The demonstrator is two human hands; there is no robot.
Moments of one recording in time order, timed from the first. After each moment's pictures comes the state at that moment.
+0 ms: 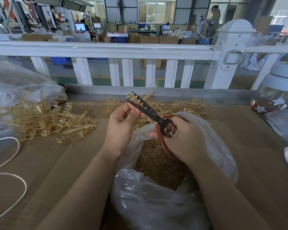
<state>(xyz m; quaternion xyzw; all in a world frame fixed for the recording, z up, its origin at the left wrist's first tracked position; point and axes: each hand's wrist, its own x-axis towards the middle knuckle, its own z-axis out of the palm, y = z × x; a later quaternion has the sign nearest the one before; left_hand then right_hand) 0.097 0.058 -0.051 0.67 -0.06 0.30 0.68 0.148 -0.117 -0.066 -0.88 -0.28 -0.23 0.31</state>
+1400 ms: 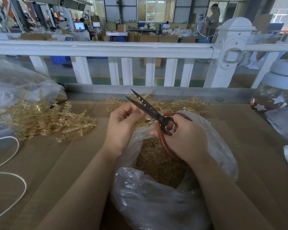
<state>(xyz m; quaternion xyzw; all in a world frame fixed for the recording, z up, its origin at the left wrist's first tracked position) 0.095 0.054 -0.044 0.67 -0.07 0.31 0.68 0.147 -0.118 -0.062 -0.85 -0.30 -0.30 0.32</state>
